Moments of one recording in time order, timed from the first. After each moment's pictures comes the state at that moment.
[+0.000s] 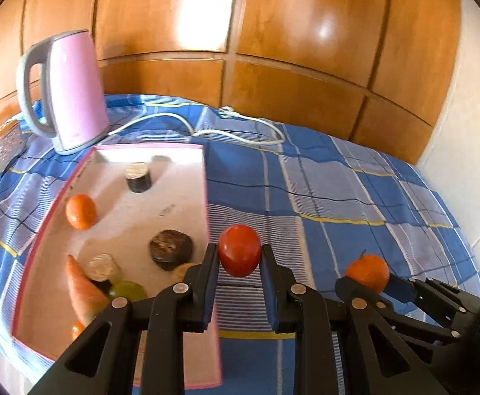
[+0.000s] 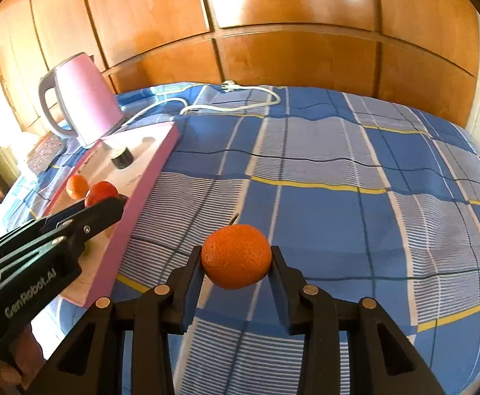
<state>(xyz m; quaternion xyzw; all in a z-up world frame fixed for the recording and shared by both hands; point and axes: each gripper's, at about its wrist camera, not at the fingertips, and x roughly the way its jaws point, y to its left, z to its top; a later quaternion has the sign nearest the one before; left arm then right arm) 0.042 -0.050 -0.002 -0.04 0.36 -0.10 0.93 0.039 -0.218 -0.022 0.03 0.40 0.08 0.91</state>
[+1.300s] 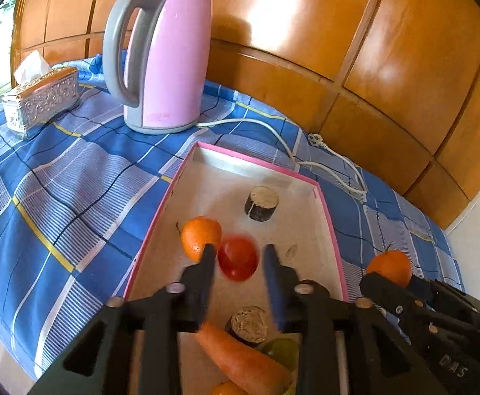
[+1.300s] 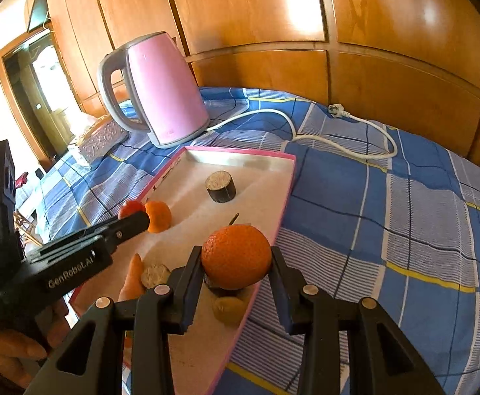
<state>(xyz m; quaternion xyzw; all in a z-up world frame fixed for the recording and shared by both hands) 0.089 0.086 -0.008 -0.15 0.37 -0.02 0.92 0.105 -0.104 0.003 -0.01 0.40 0.22 0.89</state>
